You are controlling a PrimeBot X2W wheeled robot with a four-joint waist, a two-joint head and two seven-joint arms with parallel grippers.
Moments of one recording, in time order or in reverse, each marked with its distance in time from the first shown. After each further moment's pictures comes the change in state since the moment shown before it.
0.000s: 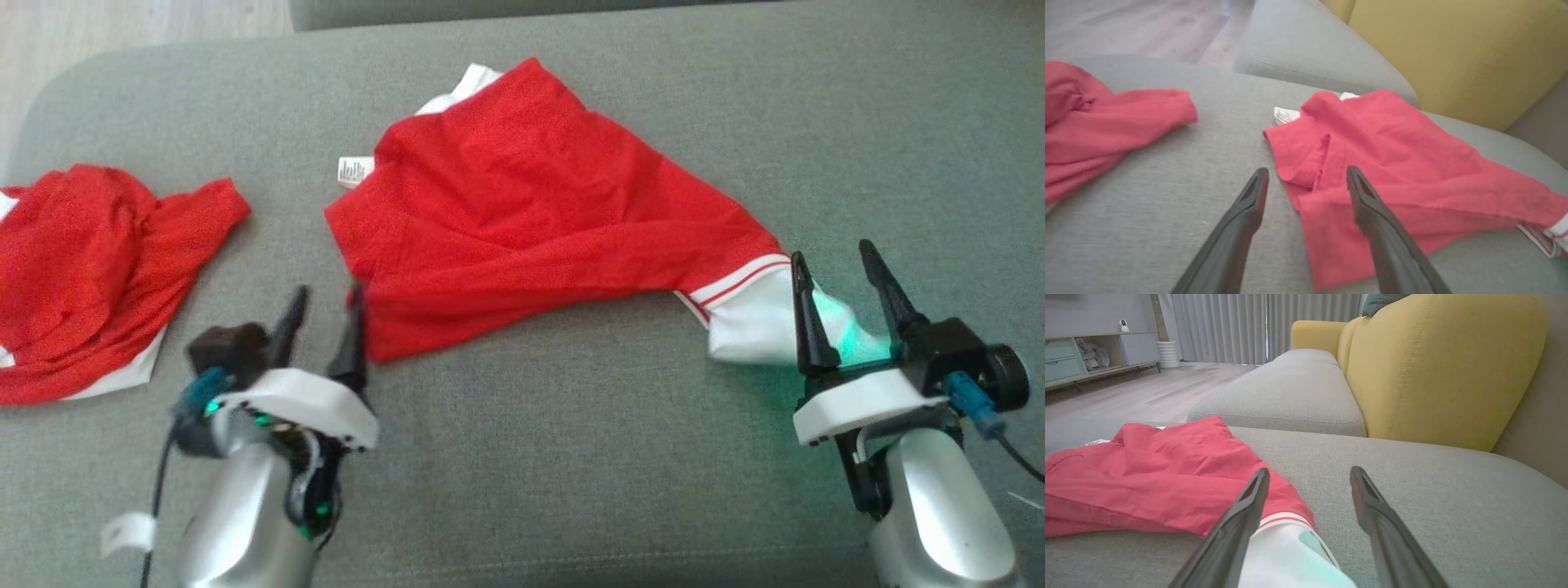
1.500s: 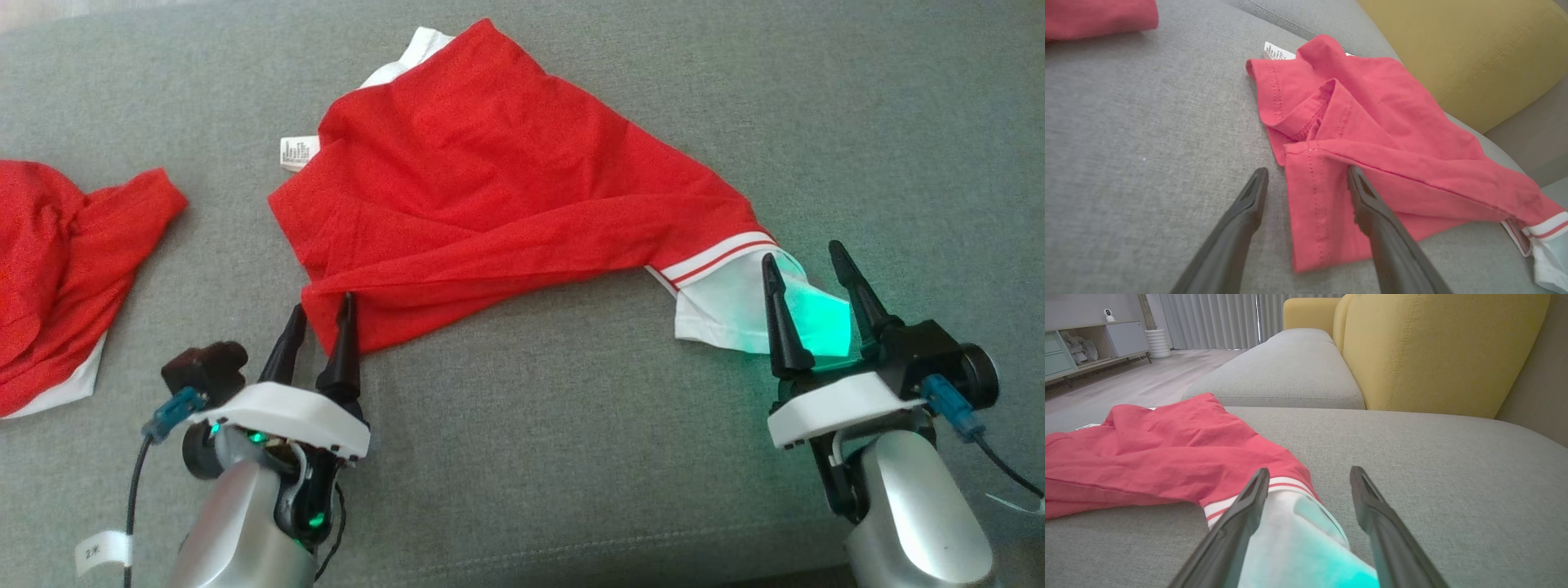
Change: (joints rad) left arm 0.039 -0.002 0.049 -0.008 -0.163 -0.042 0.000; right arm 0.010 0.026 0.048 -0.018 0.034 0.000 0.000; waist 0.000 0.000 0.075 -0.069
